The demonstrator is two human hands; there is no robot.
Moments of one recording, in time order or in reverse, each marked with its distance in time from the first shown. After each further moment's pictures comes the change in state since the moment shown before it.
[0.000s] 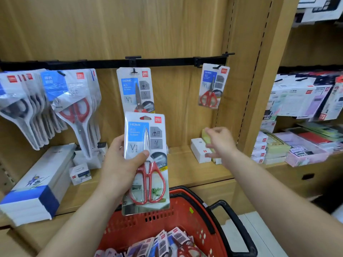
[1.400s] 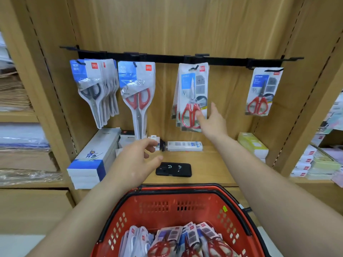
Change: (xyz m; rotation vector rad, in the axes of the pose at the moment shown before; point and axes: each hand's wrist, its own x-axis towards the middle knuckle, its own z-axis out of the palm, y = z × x) left_hand -0.003 -0.012 -0.125 0.762 -0.090 0.166; right_hand -0.023 -0.048 0.153 -0.324 -0.082 -0.421
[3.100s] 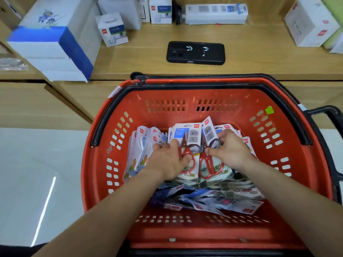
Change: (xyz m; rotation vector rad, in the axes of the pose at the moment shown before) left_hand -0.127 -0.155 0.240 0.266 -0.863 -0.431; right_hand -0.200 0.275 0.112 -0.319 -0.659 0.472
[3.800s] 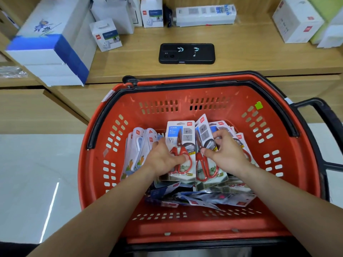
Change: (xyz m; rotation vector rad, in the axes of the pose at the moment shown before) left_hand 0.017 -0.016 0.019 -0.522 0.086 -0.110; right_hand -0.025 0.008 0.004 0.133 0.019 0.003
